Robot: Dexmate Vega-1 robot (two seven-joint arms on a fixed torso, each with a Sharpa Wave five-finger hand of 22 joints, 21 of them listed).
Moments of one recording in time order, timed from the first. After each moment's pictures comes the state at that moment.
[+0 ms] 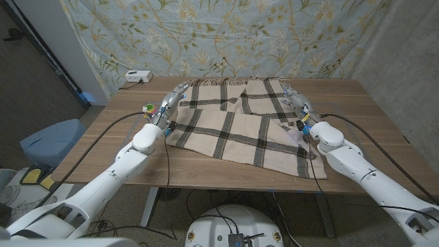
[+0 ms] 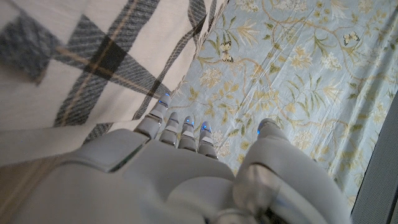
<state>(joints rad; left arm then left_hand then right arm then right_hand) 0.84 0.61 0.43 -1.33 -0.24 -0.43 0.14 0.20 0.10 0.57 0.01 0.21 0.00 -0.01 0.23 0.17 -0.07 0.04 0.24 0.18 -0.11 0.11 0.20 0.17 -0.18 0.20 0.58 0.18 -0.90 -0.66 -0.40 -1.49 0.44 0.19 -0.11 0.41 0.15 0.17 0.00 0.24 0.06 -0.01 0.21 0.18 0.08 0.09 0.22 0.19 0.06 0.10 0.21 0.18 0.24 0.09 0.20 0.17</state>
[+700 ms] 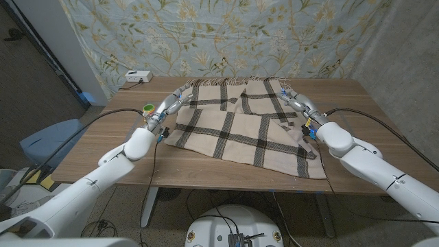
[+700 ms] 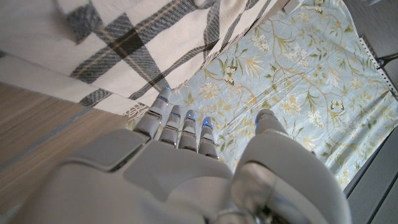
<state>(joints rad) 0.97 0.78 0.40 -1.56 0.07 -0.35 0.30 0.24 0.10 0.57 -0.03 0.20 0.04 -0.02 0.23 0.18 -0.04 0.02 0.24 0.18 -0.08 0.11 0.20 0.17 -0.17 0.21 0.57 0.18 -1.03 -0.86 -0.38 -1.81 0.24 -0.02 -0.21 0.48 0.16 0.22 -0.05 0.21 0.15 -0.01 0.22 0.18 0.16 0.08 0.22 0.19 0.16 0.06 0.23 0.18 0.29 0.09 0.21 0.17</state>
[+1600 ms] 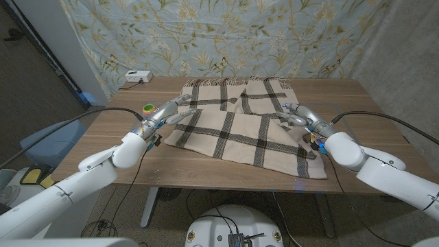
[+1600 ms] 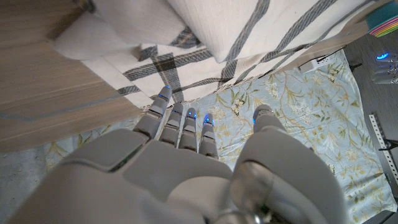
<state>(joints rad) 1.14 0.96 0.33 -1.80 0.26 -0.20 0.30 0.30 0.10 0.57 -0.10 0.18 0.07 -0.04 0.21 0.18 0.02 0.00 0.24 0.18 0.00 0.09 0.20 0.17 -0.10 0.20 0.57 0.18 -1.25 -1.07 -0.31 -2.15 0.08 -0.34 -0.28 0.51 0.17 0.24 -0.07 0.21 0.19 -0.01 0.22 0.18 0.18 0.07 0.22 0.19 0.18 0.04 0.23 0.19 0.31 0.08 0.21 0.17</state>
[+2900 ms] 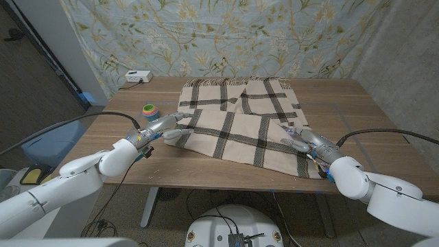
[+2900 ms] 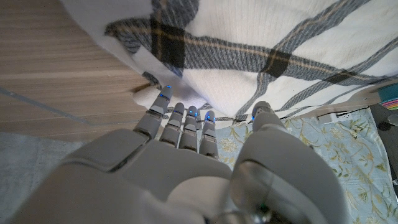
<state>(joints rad) 1.27 1.11 0.27 -1.93 0.27 -0.10 0.19 0.37 0.07 0.56 -0.16 0.18 0.16 -0.06 0.21 0.18 0.12 -0.01 0.24 0.18 0.05 0.06 0.20 0.17 -0.06 0.19 0.55 0.18 -1.48 -1.17 -0.27 -2.43 0.04 -0.71 -0.38 0.54 0.16 0.28 -0.10 0.20 0.24 -0.01 0.22 0.18 0.24 0.07 0.23 0.19 0.19 0.03 0.23 0.19 0.32 0.07 0.21 0.17</state>
